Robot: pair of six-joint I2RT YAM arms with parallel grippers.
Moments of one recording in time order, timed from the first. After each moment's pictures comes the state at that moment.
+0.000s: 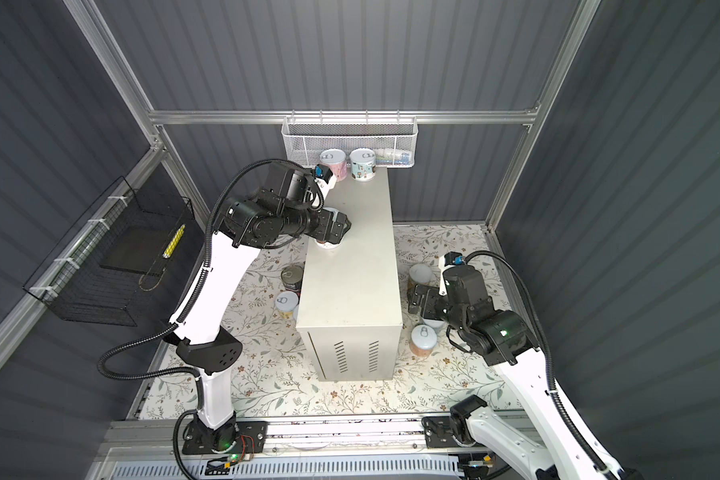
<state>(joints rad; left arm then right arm) -0.69 1.98 2.64 -1.31 -0.03 -0.09 0.43 0.89 1.12 -0.92 0.07 0.49</state>
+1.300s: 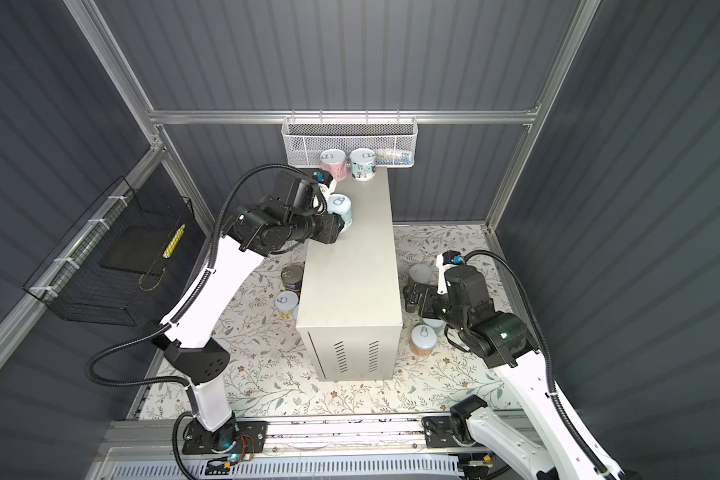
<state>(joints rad) -0.70 1.91 2.40 -1.11 -0.12 -0.13 0.43 0.87 1.09 -0.85 0.02 0.49</state>
